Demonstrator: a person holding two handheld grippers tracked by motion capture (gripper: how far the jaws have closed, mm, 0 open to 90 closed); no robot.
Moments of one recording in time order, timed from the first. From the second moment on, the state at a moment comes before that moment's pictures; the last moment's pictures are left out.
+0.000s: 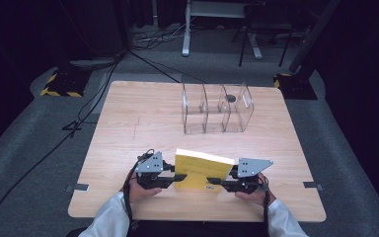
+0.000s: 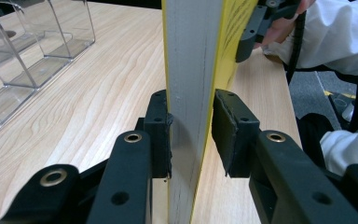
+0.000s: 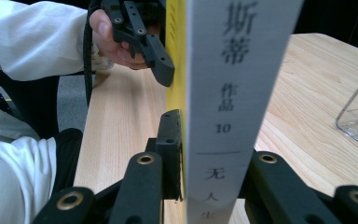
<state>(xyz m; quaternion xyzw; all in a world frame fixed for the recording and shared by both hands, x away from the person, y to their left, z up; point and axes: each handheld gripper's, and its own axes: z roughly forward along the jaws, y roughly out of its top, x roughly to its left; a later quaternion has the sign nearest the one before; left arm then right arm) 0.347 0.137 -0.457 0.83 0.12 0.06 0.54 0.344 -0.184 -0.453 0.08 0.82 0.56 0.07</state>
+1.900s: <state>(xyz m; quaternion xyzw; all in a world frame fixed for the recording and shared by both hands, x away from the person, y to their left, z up) 0.336 0.209 -0.496 0.87 0.29 0.14 0.36 0.335 -0.224 -0.451 0.19 0.80 0.54 0.17</state>
